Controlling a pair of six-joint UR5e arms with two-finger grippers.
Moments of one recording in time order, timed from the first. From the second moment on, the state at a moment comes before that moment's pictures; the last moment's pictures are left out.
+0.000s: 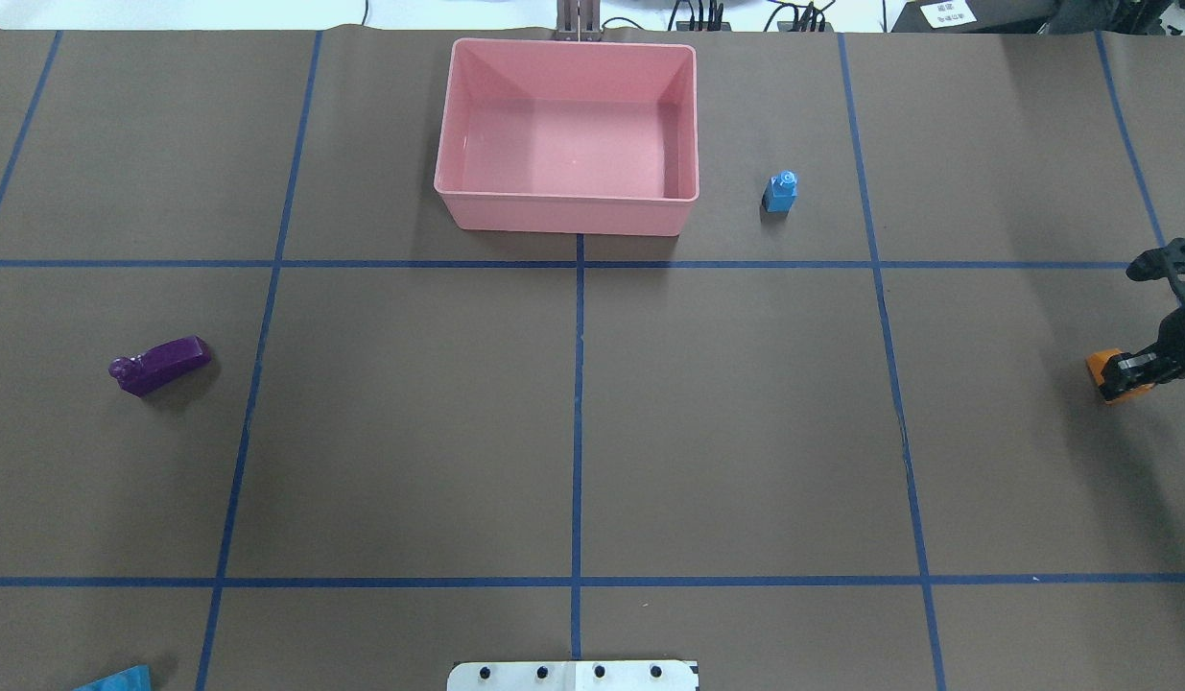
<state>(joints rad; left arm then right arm) -1.33 -1.63 -1.78 -1.83 -2.41 -0.20 1.06 -1.68 1.62 -1.20 2.27 0.42</state>
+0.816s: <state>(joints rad) -1.16 -1.64 -1.79 -1.86 -2.30 -0.24 1.22 -1.60 1.86 -1.31 2.36 0.46</state>
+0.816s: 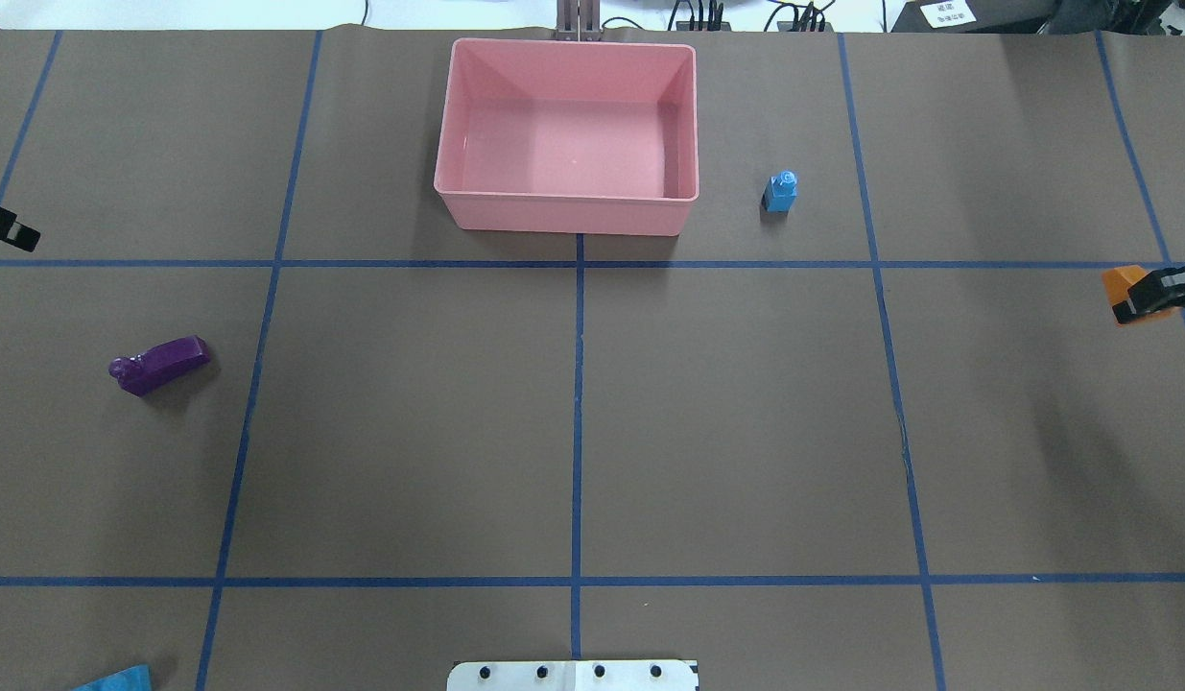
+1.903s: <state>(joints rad) -0.89 -1.65 -1.73 -1.87 -2.16 -0.14 1.09 -1.03 1.80 -1.58 2.39 1.26</state>
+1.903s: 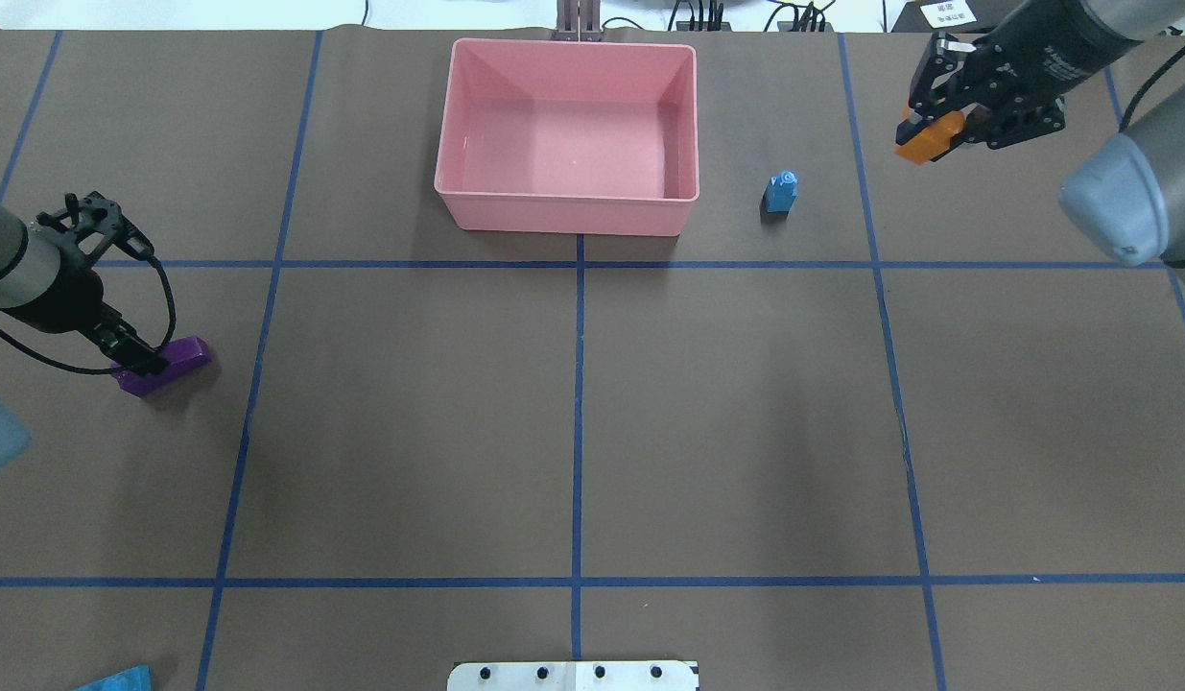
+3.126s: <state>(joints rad) -0.85 -1.64 -1.69 -1.87 -2.14 -0.17 0.99 -0.65 1.43 -1.53 2.29 1.44</state>
